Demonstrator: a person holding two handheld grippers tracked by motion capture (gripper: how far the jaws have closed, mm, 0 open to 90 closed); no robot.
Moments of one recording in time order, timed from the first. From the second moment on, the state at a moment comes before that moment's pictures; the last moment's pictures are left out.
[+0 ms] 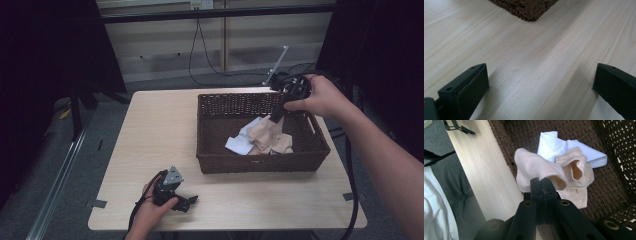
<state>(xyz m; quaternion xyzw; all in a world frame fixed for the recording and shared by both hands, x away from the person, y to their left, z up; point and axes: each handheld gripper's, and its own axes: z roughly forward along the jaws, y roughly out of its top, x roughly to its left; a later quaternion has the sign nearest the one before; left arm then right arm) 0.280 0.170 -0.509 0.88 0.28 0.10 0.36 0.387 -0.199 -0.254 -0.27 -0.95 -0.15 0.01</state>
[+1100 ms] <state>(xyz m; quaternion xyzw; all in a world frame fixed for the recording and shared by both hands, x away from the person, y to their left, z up) 0.280 0.170 -0.509 0.88 0.28 0.10 0.36 0.328 -0.200 -0.233 -0.19 -0.97 -0.15 0.02</state>
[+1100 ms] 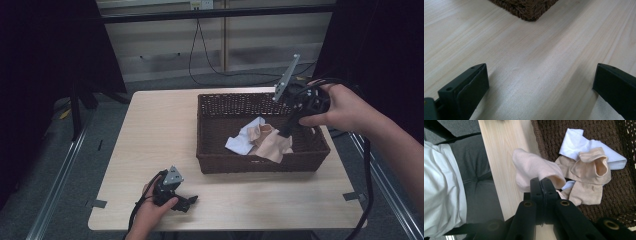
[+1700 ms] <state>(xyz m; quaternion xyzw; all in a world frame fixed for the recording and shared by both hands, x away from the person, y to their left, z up) 0.280 0.170 -0.509 0.88 0.28 0.10 0.36 0.308 -0.192 -0.246 -0.16 -0.98 -0.15 0.03</state>
